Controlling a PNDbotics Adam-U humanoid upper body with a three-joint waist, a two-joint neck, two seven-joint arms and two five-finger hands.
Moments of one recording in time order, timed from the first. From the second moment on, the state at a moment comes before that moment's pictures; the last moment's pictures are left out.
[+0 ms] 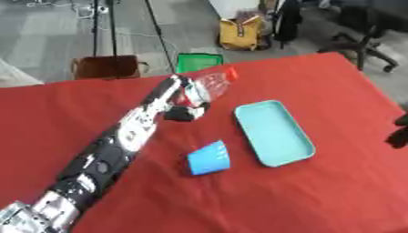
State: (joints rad) left arm -0.73 0.43 -0.22 -1.01 -0.33 -0.24 -0.03; right arm -0.46 -0.22 0.00 -1.61 -0.22 -0.37 0.75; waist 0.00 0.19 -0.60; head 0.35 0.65
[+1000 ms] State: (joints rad) left arm -0.80 0.45 -0.29 -1.07 -0.36 -0.39 -0.33; right arm -0.47 -0.18 0.03 -1.65 -0.25 -0.35 0.77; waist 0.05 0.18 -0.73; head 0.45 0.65
